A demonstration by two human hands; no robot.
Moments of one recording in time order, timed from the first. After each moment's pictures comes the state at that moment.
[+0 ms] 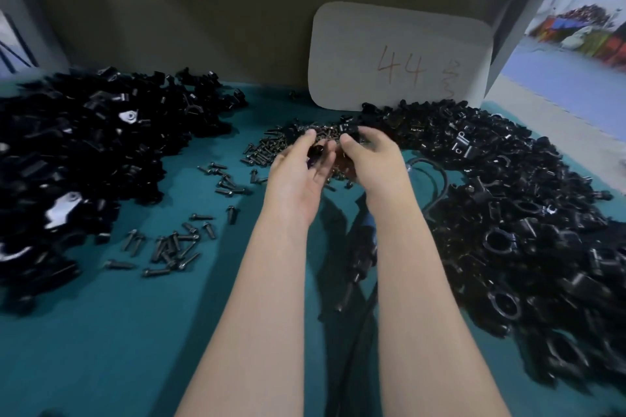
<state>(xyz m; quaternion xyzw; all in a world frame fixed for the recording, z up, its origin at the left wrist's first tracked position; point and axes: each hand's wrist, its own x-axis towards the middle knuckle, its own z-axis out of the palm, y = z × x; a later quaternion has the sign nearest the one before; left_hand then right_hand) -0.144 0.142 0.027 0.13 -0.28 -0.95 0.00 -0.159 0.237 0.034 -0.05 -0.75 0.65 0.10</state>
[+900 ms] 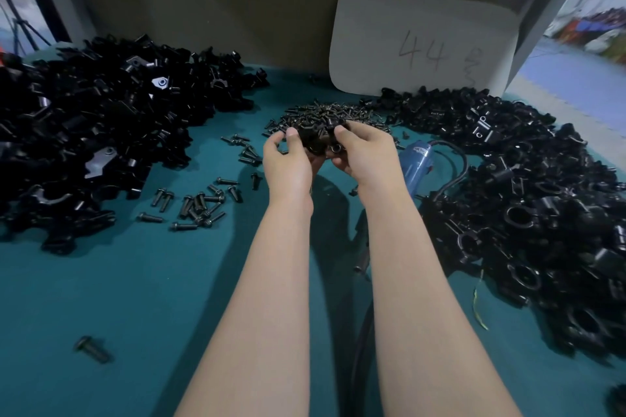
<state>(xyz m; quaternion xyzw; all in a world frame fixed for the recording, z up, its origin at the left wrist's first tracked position) -0.125 0.123 -0.007 0.23 -0.49 -0.83 0.12 -0.132 0.203 0.018 -0.02 -0.73 0.68 0.06</state>
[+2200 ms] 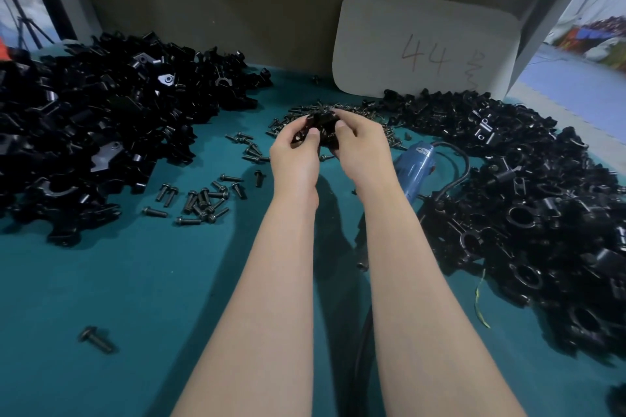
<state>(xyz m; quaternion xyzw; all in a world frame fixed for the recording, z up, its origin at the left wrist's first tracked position) -0.118 0.124 0.002 0.16 -0.49 -0.85 0.14 -0.131 0.193 0.019 0.04 -0.82 0.56 0.10</state>
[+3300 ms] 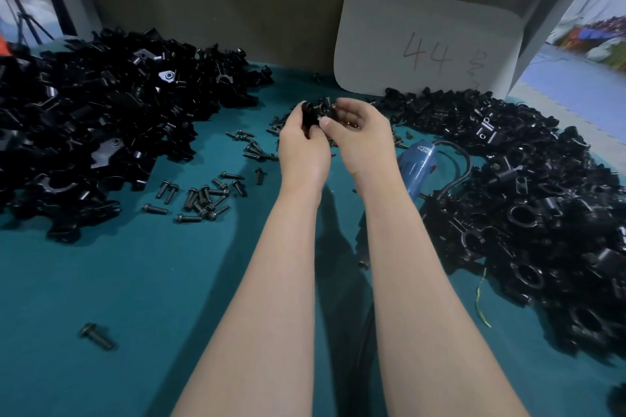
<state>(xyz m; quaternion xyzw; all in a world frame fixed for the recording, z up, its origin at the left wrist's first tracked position) -0.123 0.124 0.003 0.11 -0.62 -0.76 0.16 -0.128 0.192 0.023 0.05 -0.77 0.63 0.12</state>
